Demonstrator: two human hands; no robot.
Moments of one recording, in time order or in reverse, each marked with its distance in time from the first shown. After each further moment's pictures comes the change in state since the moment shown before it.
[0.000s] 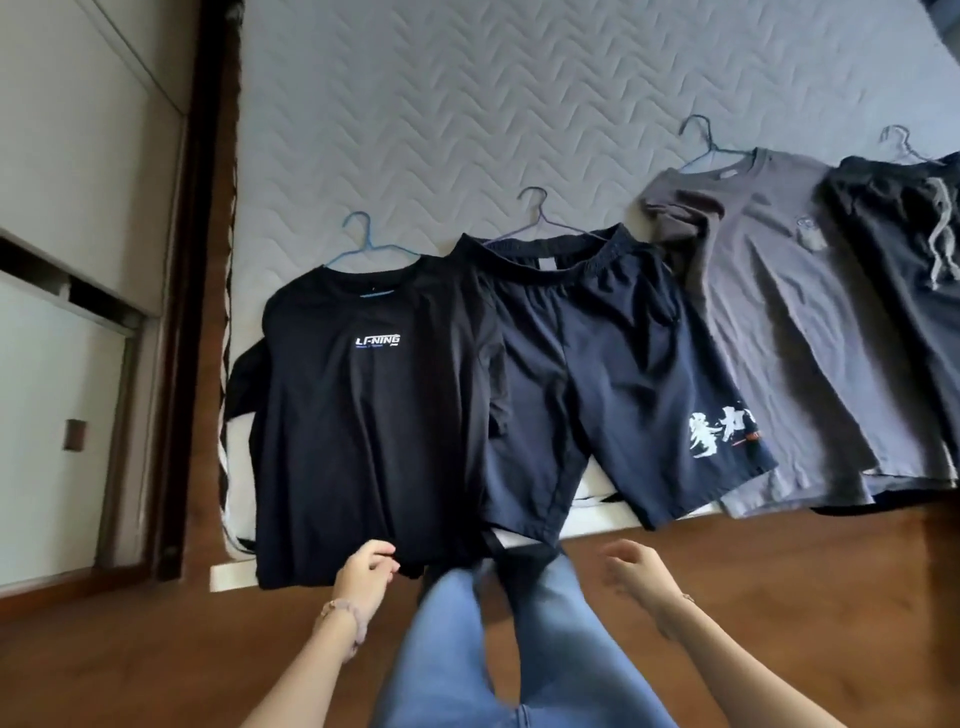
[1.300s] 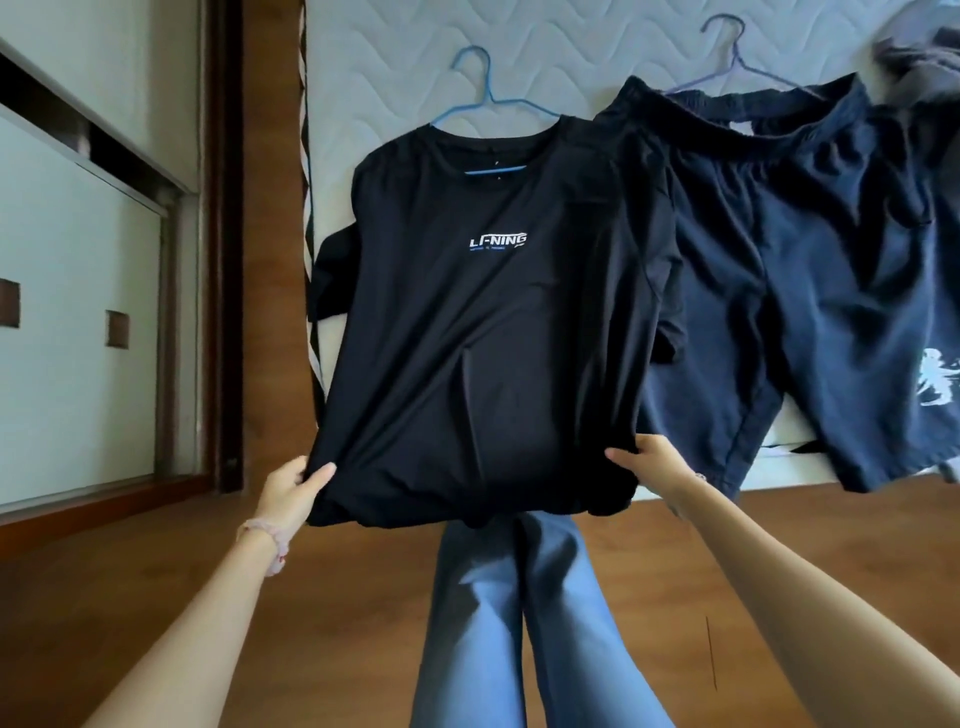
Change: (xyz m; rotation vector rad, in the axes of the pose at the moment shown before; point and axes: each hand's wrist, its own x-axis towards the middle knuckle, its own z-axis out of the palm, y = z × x) left_hand 0.142 -0.137 -0.188 -0.175 0.090 -0.010; right_hand 0.091 -0.091 0.191 -0.121 -0.042 -0.035
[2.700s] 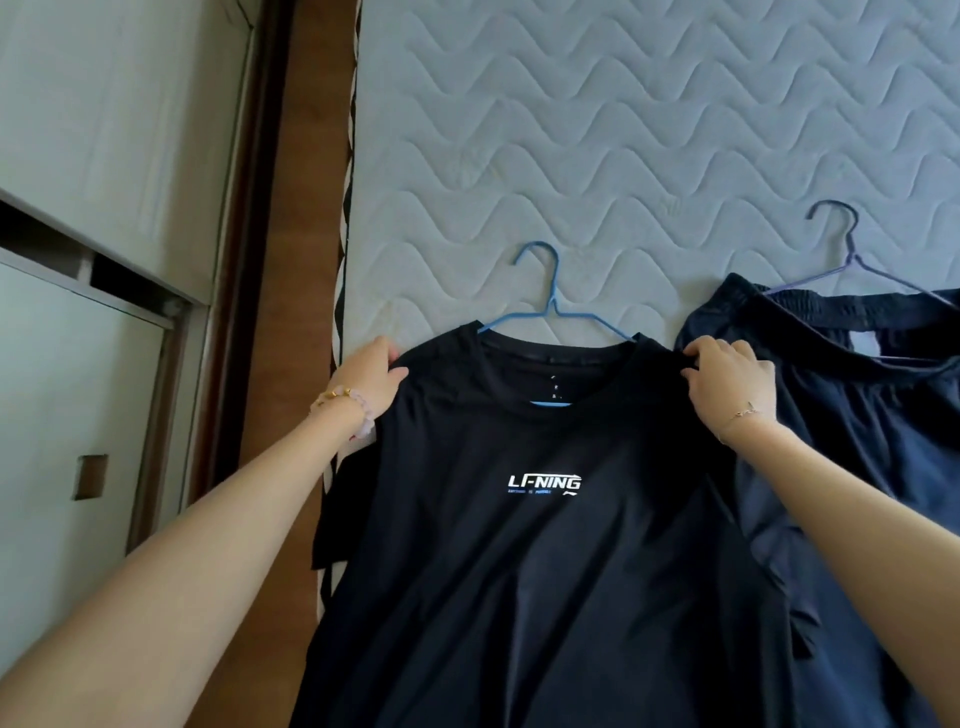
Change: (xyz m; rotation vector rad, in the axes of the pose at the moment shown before) left_hand 0.264 0.302 -0.006 0.603 0.069 0.406; right_hand 0.180 -0.307 -0.087 -0.813 0.565 -0.331
